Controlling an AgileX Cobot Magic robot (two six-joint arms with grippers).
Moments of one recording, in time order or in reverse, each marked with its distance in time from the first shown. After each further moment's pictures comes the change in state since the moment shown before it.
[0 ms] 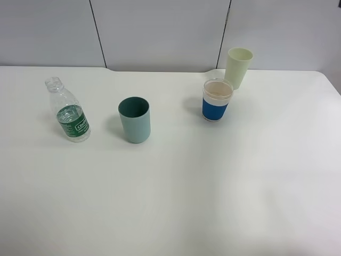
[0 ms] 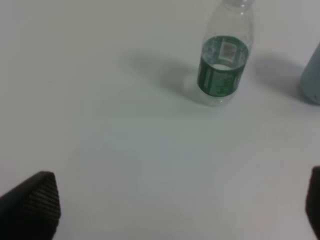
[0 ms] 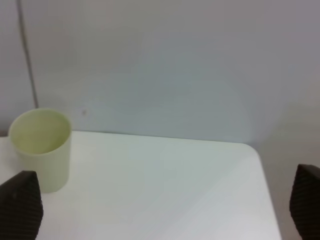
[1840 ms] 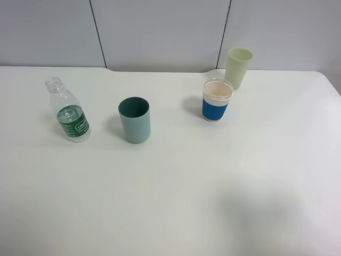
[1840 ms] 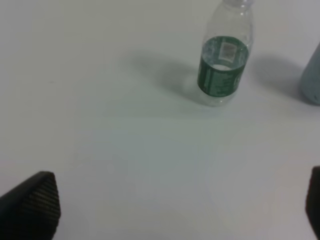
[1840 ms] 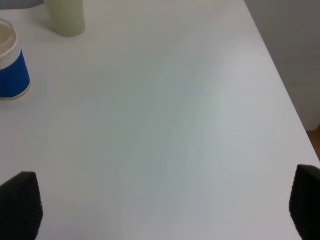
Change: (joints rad) left arm 0.000 0.000 0.000 0.000 0.000 0.000; right arm -0.006 -1.031 0.401 0.161 0.764 -0.063
